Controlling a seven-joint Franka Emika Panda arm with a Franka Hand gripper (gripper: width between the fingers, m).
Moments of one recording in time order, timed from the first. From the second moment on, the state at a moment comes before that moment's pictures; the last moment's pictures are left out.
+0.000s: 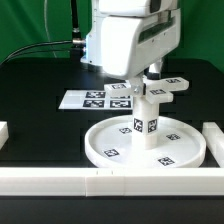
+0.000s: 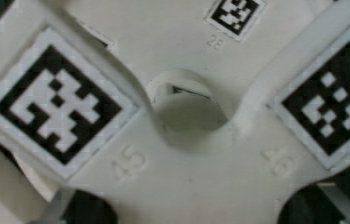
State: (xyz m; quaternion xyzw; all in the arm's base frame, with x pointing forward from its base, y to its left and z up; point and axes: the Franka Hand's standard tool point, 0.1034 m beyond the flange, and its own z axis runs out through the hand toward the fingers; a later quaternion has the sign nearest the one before) arm 0.550 0.030 0.101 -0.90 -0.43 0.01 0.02
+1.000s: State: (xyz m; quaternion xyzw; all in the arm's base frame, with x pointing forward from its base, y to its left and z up) arm 0.554 0.034 0.100 -1.00 -0.03 -0.01 0.03
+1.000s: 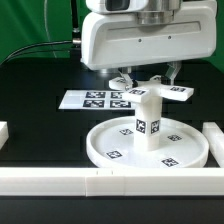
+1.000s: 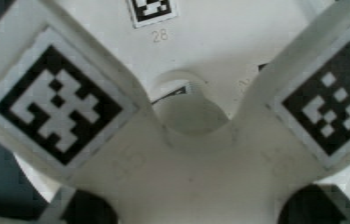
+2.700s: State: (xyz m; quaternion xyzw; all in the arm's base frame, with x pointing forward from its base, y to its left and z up) arm 0.556 0.038 0.099 -0.76 0.64 0.02 0.09
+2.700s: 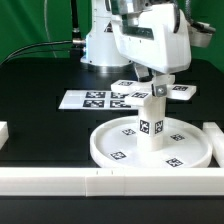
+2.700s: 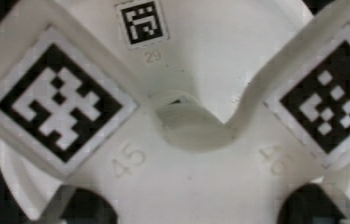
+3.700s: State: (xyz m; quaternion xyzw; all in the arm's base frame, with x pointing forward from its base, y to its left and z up) arm 0.564 0.048 0.121 -0.75 0.66 0.03 0.10
